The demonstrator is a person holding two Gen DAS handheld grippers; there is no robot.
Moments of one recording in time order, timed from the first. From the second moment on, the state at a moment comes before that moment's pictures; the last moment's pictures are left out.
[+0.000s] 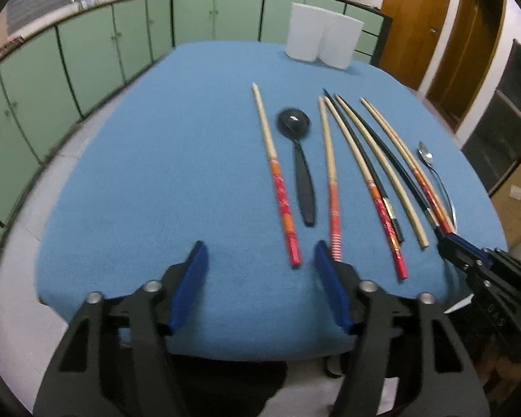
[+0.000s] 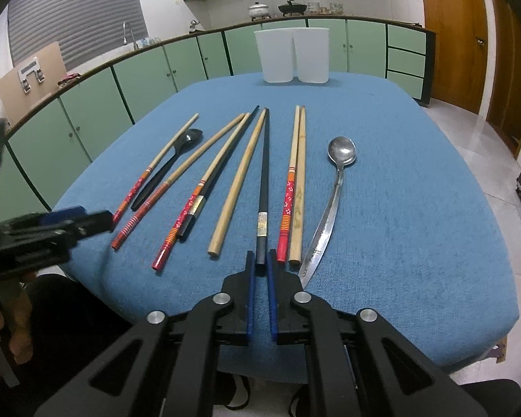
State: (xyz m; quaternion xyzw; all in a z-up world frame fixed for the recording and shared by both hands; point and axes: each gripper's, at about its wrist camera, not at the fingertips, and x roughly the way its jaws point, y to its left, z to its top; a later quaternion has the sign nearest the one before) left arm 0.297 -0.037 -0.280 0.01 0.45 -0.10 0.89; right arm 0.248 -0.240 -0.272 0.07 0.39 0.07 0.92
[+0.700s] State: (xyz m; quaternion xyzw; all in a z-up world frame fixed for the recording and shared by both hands) left arm 0.289 -0.030 -0.234 -0.03 0.40 -0.12 0.91; right arm 0.238 -0.239 -0.214 0.06 0.33 0.08 0.94
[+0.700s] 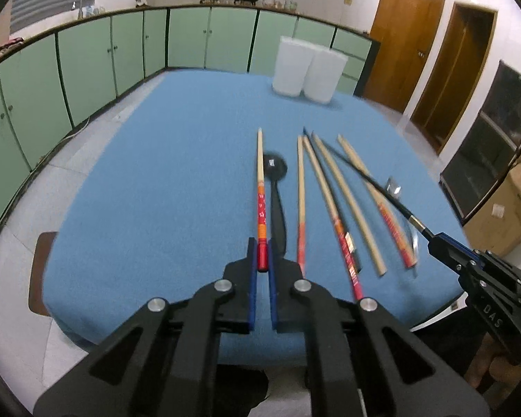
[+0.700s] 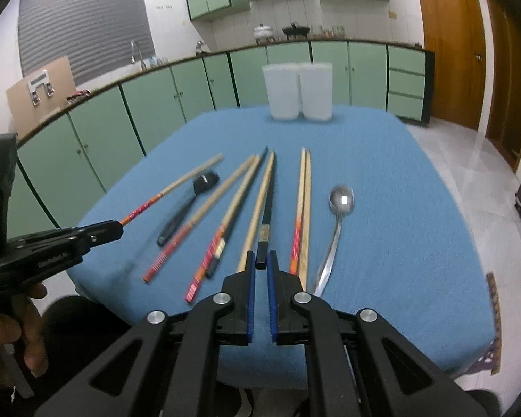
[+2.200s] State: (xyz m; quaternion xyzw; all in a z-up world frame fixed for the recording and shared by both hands) left arm 0.476 -0.069 -0.025 0.00 0.29 -0.21 0.93; right arm 0.468 -0.253 -0.002 -0.03 0.32 0.13 0.94
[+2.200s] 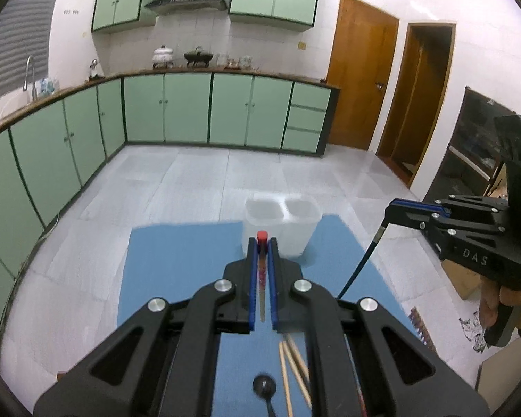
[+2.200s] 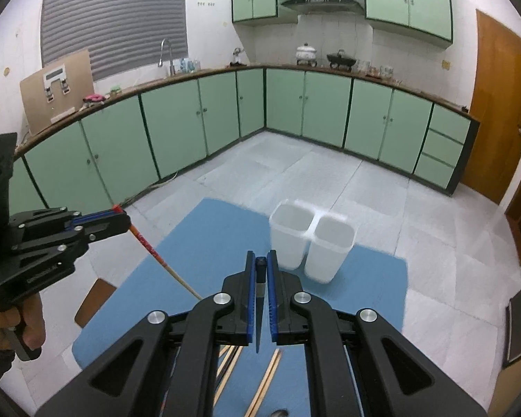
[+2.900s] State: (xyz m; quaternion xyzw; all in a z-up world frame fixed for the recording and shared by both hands) left arm 0.636 -0.169 -0.012 0.02 0.25 -0.19 0.95; right arm 0.639 -0.327 -0.001 0.00 0.30 0.06 0.95
